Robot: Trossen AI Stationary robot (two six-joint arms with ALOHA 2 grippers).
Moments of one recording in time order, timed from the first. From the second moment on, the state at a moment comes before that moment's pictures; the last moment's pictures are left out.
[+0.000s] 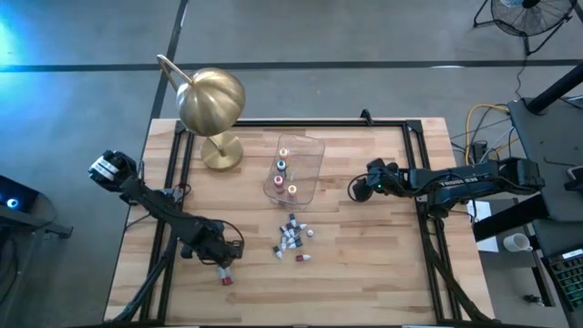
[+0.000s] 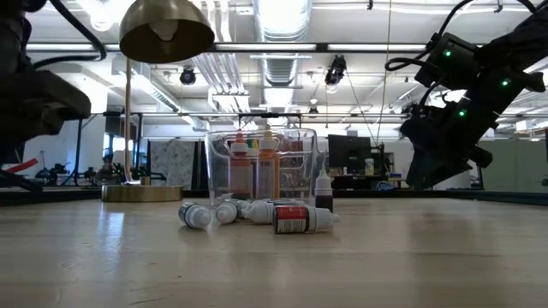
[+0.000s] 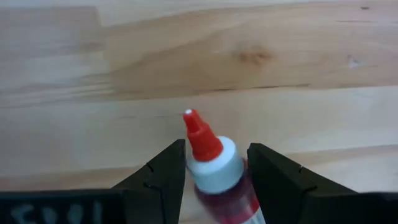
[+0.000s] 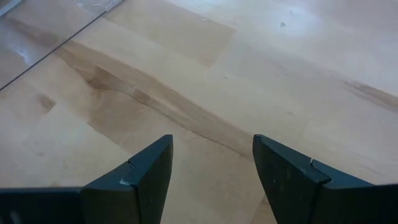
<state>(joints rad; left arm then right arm) -0.60 1.43 0.73 -0.62 0.07 -2.16 -0.18 1.12 0.33 -0.18 0.43 0.76</state>
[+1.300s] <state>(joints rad) -0.54 1.42 0.82 -0.83 -0.89 -1.84 -0.18 1.12 0.33 -0.18 0.45 0.80</state>
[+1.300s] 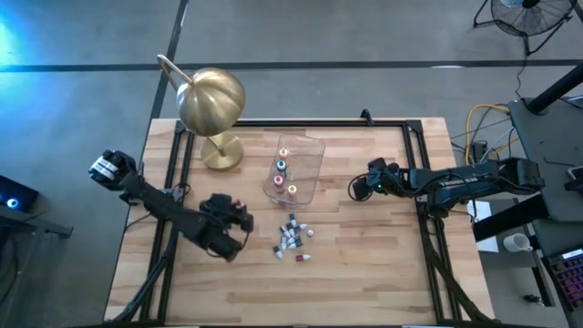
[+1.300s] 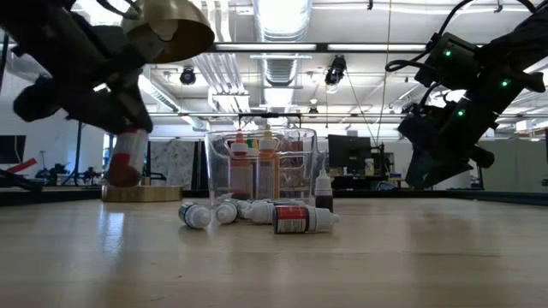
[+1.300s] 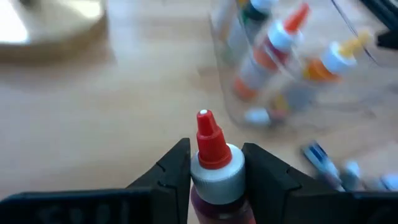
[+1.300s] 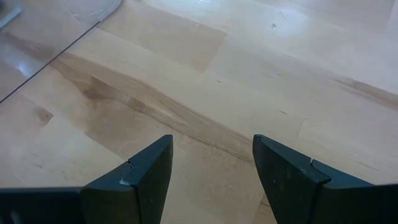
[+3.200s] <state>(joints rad) -0.16 1.42 0.60 -0.52 -1.05 -1.25 -0.18 1.12 0.33 -0.18 0.44 0.76</state>
